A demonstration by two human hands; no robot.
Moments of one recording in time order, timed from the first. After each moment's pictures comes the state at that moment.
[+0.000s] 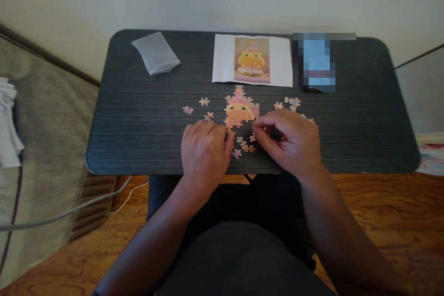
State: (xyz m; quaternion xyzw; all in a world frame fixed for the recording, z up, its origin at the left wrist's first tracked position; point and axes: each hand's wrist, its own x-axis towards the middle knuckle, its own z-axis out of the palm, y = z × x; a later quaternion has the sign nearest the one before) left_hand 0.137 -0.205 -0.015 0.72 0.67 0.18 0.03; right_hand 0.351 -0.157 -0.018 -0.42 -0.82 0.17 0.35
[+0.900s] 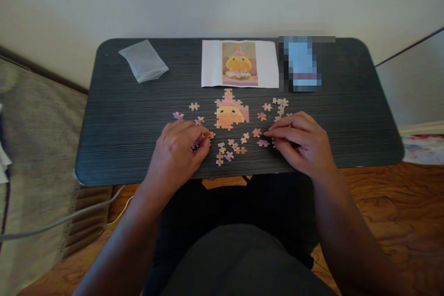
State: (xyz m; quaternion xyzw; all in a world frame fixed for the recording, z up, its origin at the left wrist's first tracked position) left_hand 0.085 -0.194 -0.007 0.79 0.56 0.21 0.13; right_hand 0.421 -0.158 -0.039 -0.40 -0.84 0.15 0.33
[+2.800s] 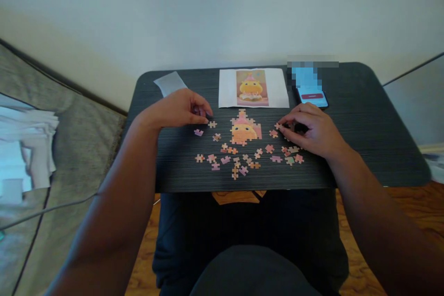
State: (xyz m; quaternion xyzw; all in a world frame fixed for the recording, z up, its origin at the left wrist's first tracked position) left_hand 0.000 -0.039 0.016 0.78 0.48 0.07 0.39; right_hand 0.438 -0.076 -0.049 -0.39 -0.87 0.14 0.26
